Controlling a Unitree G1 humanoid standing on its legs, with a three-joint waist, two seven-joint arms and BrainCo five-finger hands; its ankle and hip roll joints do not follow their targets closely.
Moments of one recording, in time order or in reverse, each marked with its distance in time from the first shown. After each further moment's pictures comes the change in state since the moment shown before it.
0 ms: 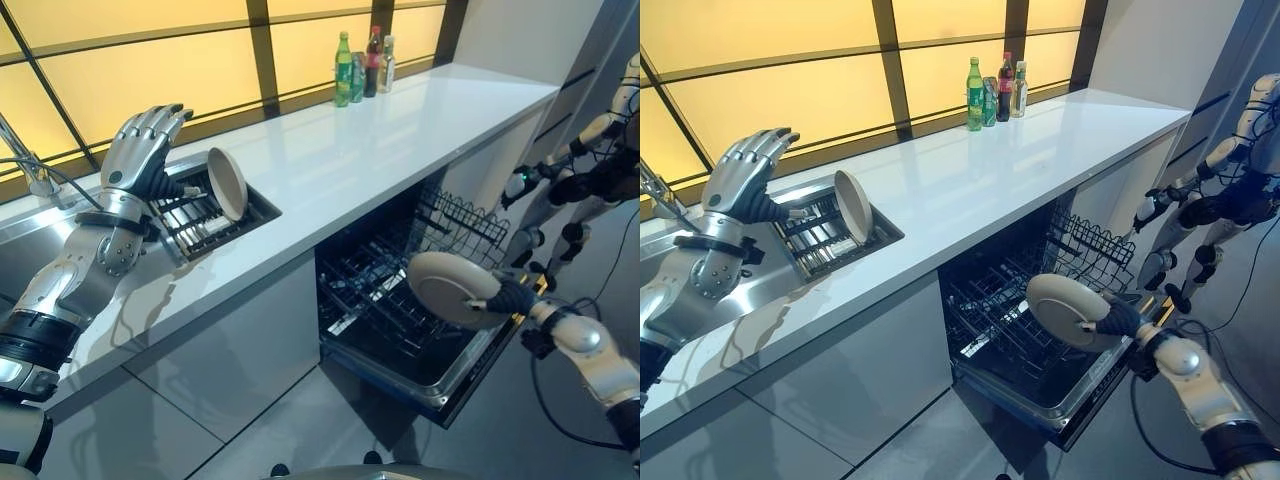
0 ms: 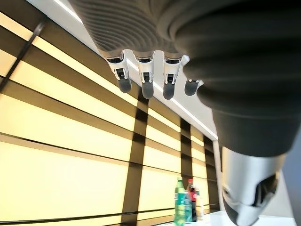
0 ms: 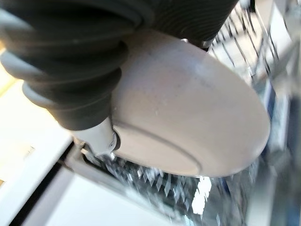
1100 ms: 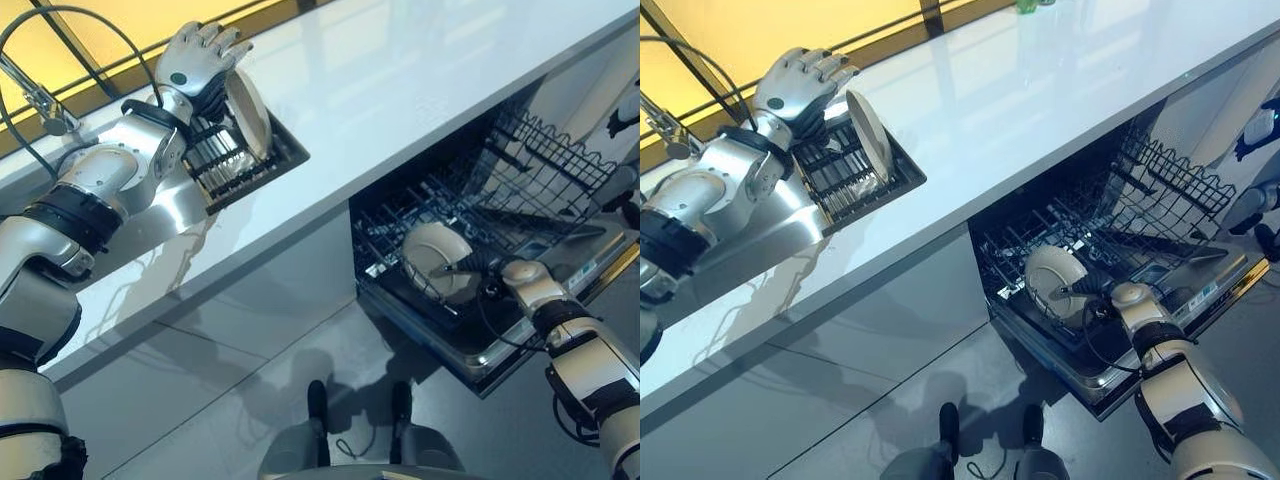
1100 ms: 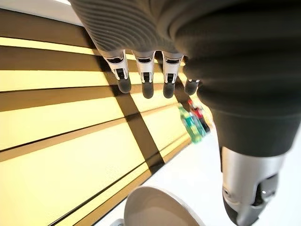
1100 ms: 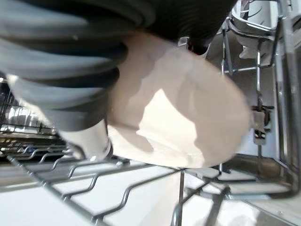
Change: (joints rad) left arm -0.763 -0.047 -0.635 0.284 0.166 0.123 -0.147; right arm -0.624 0.149 0.218 0.651 0.127 0.154 0.001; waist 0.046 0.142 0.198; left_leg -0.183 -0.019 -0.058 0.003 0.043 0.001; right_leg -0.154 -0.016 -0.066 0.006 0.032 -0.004
